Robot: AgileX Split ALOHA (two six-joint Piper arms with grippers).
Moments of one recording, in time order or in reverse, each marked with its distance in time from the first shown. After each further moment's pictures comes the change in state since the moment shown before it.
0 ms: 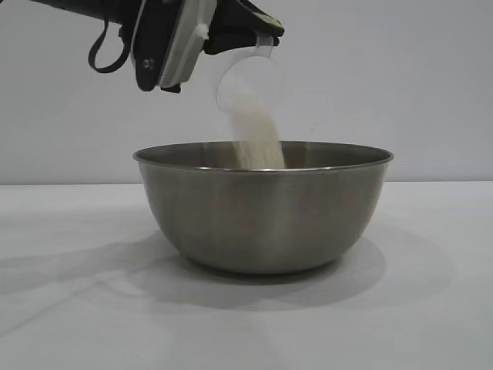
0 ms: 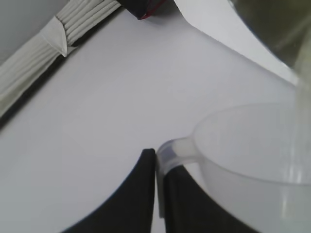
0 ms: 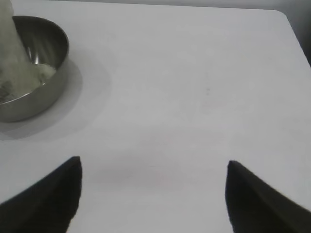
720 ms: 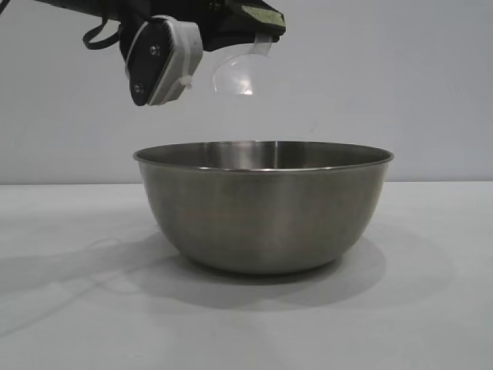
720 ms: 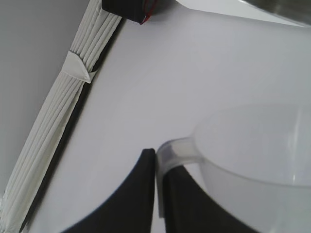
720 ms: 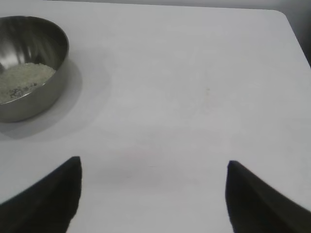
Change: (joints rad) left arm 0.000 0.000 0.000 0.000 -0.023 0.296; right arm 0.000 0.000 0.000 0.000 0.000 0.000
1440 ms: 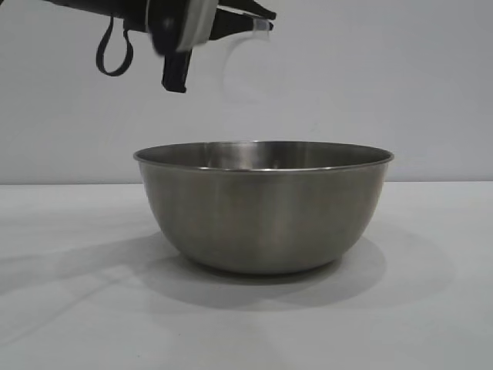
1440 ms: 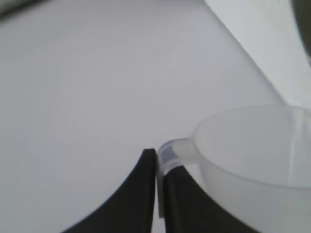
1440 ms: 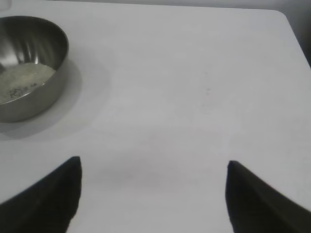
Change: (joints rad) left arm 0.000 0.000 0.000 -0.240 -0.002 -0.858; right arm 0.000 0.000 0.000 0.000 0.000 0.000
